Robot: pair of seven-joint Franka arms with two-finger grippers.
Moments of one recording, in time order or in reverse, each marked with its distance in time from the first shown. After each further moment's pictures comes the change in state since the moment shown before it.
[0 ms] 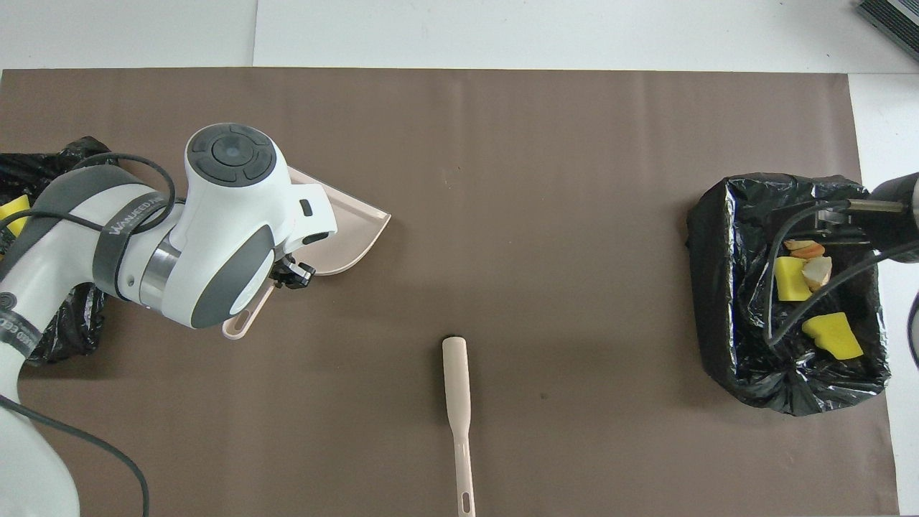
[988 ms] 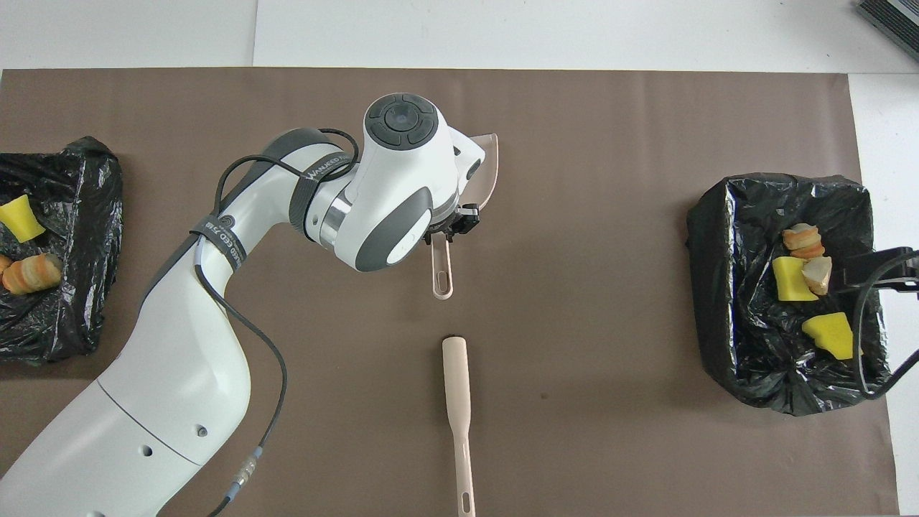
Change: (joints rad) left arm -0.213 0.449 -0.069 0.495 -0.053 0.102 -0.635; right arm -0.045 -0.047 -0.031 -0.001 0.000 -0.149 -0.078
